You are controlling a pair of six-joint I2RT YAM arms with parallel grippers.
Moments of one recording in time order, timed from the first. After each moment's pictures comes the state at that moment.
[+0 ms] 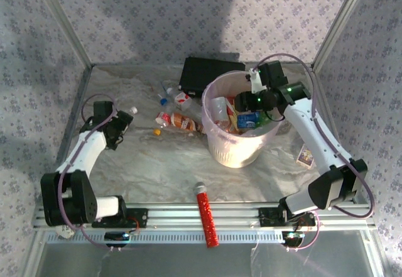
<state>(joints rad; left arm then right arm) 0.06 1.31 0.81 -0.50 0.01 -1.01 0.34 1.44 1.49 -0.97 -0.20 0.19</state>
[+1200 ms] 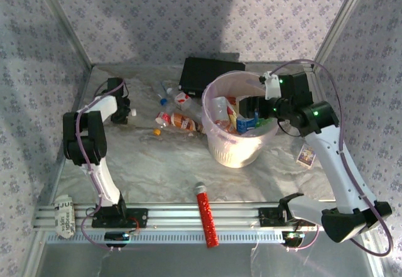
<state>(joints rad) 0.03 1.92 1.29 -0.49 -0.15 -1.47 0.33 1.17 1.43 -0.97 -0.29 0.21</state>
